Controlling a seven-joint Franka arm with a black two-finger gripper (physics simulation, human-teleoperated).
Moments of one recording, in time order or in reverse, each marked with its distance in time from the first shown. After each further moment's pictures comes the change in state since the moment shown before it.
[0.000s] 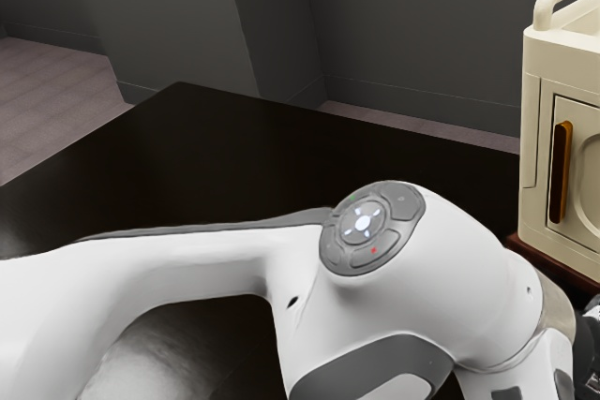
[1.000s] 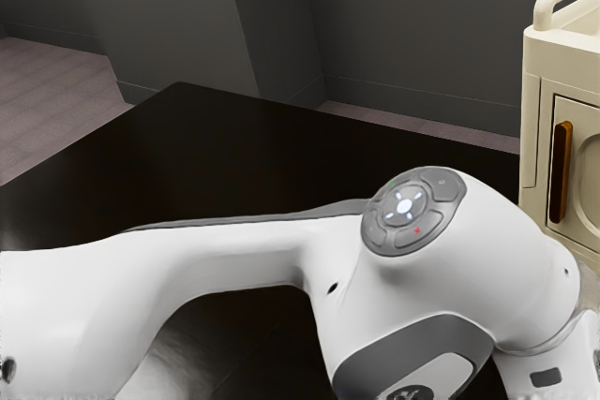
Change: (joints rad) arm 0.000 0.114 0.002 0.132 0.006 -0.002 0.011
